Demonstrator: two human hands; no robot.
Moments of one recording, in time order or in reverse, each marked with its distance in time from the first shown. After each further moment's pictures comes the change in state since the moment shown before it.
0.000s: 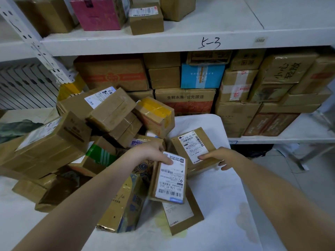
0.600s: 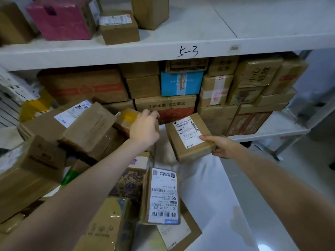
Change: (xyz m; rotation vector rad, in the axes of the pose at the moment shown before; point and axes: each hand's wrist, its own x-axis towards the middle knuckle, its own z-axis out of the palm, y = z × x) left_hand 0.055 0.041 -0.045 0.204 0.778 0.351; right_hand 0.001 -0.018 -0.049 0.599 0.106 -0.091
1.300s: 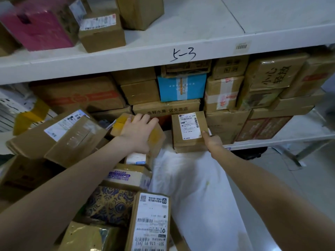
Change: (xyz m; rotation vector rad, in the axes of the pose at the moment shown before) left_hand 0.063 -0.009 0.005 0.481 -0.373 0.197; right_hand 0.120 -0.025 0.021 -0.085 0.324 -0.143
